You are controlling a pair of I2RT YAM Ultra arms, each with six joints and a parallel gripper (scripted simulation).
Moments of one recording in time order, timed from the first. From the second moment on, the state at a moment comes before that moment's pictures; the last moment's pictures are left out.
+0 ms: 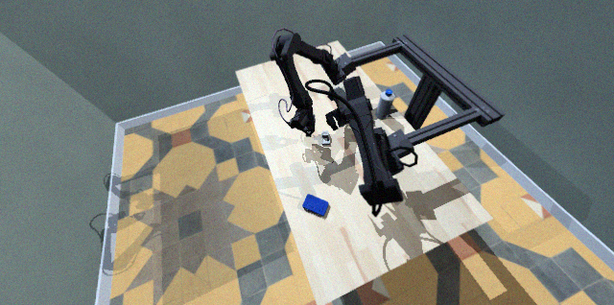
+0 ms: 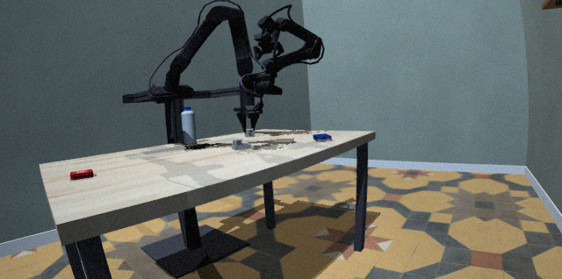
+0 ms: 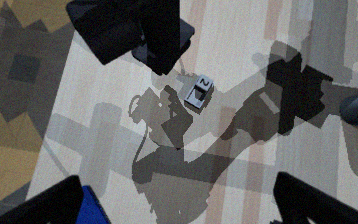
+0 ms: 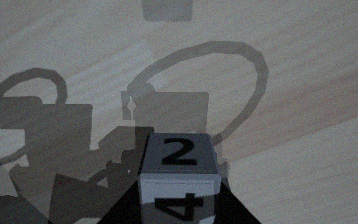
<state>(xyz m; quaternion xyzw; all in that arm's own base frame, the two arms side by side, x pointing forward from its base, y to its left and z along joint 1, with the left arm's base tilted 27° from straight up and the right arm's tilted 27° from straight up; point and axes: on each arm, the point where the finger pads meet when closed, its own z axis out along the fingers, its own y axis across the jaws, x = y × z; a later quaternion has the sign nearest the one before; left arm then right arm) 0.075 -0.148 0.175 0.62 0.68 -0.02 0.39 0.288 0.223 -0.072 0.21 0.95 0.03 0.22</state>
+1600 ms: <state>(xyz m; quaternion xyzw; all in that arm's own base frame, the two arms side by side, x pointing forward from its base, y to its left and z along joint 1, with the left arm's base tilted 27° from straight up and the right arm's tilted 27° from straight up) 0.073 -0.160 0.186 0.55 0.70 -0.06 0.45 0.312 0.221 -0.046 0.21 0.95 0.04 0.21</state>
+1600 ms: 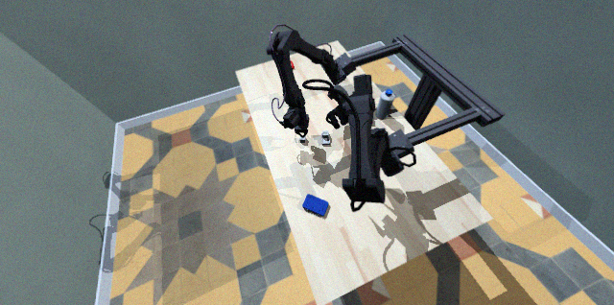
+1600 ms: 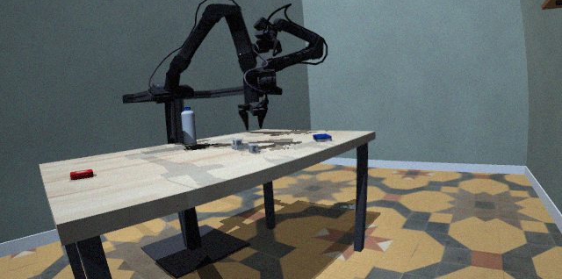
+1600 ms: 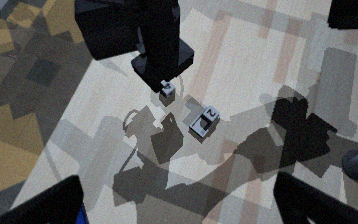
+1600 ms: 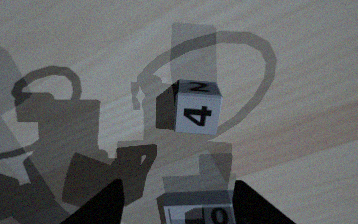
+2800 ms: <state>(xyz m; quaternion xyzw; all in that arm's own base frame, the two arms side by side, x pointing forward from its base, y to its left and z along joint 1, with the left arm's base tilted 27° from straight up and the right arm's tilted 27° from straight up) 0.073 -0.160 0.187 0.55 0.70 -0.06 0.45 0.216 0.231 -0.124 -0.52 0.83 -0.14 0.15</state>
